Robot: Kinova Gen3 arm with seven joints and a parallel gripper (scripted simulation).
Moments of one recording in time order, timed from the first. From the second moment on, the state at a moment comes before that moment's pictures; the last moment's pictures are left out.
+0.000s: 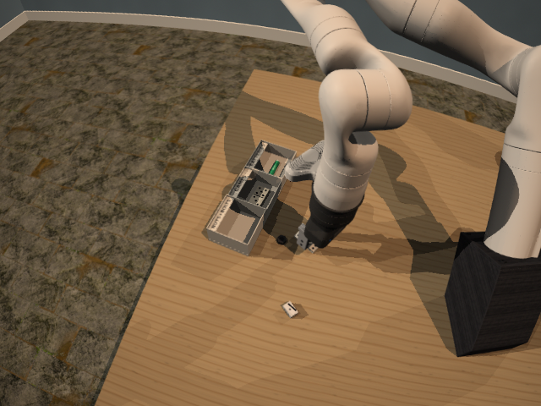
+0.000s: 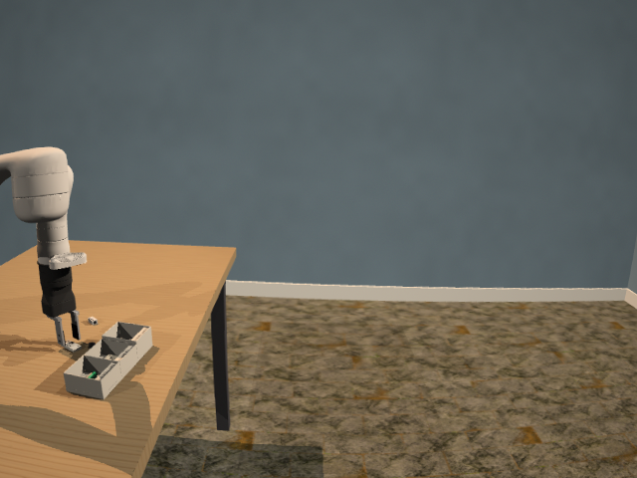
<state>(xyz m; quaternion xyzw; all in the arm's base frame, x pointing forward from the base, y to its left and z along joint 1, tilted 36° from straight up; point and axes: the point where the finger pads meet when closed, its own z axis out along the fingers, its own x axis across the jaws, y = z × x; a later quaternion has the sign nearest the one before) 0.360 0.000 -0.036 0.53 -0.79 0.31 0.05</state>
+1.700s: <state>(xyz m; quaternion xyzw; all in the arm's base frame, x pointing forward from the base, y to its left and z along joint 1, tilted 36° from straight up) 0.365 -0.006 -0.046 0.53 -0.79 0.31 0.05</state>
